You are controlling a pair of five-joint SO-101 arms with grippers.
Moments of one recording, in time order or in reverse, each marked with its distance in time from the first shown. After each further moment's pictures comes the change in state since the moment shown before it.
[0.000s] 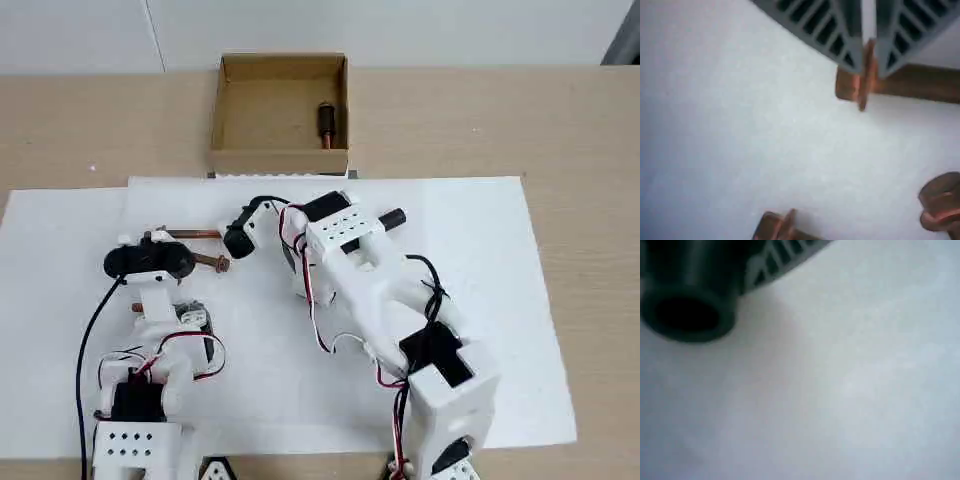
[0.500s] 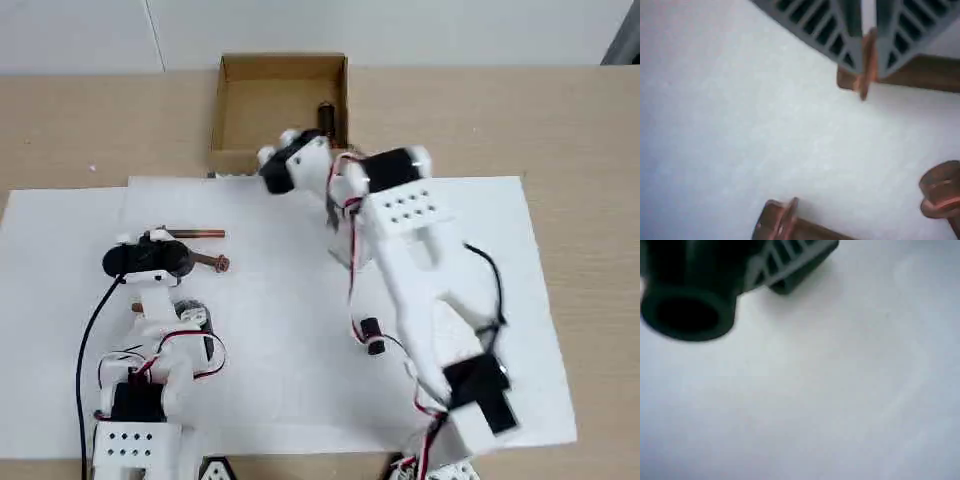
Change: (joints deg) left arm 0.0 0.0 0.0 -1.2 0.0; right arm 8.7 -17.4 -11.8 18.5 -6.9
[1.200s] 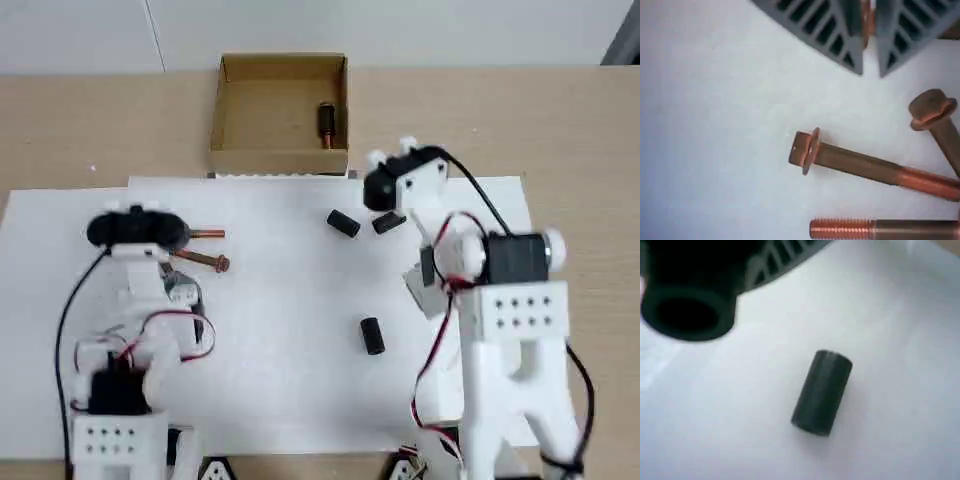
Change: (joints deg) left arm 0.0 10.5 -22.7 9.6 -5.1; right arm 15.5 -34.4 24.2 3.3 -2.8
